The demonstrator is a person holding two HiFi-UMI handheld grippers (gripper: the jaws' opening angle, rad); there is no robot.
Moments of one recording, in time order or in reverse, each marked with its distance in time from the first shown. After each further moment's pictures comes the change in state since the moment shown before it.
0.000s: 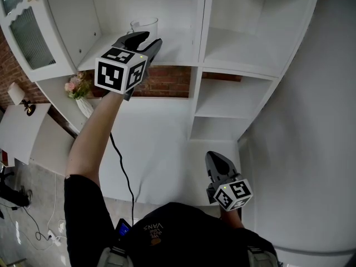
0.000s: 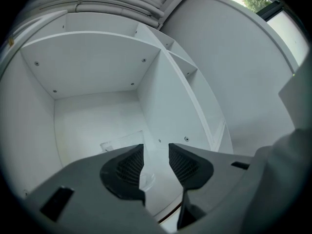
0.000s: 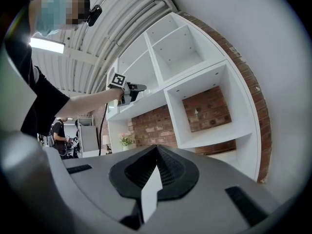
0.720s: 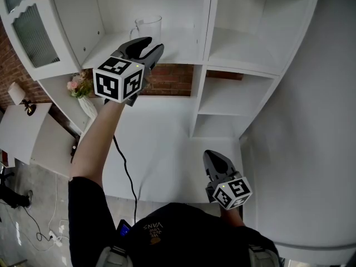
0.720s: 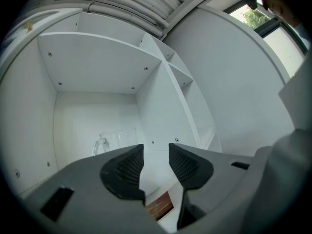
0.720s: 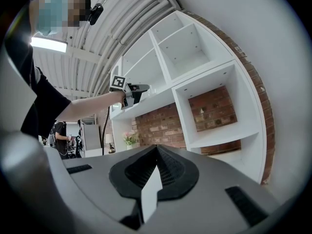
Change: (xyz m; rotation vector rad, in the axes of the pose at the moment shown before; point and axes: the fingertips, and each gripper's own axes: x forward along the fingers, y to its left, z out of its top) left arm -0.025 -0.007 -0.008 -0.078 -0.097 -0.076; right arm 0.005 0.029 0.001 -0.015 0.013 0.026
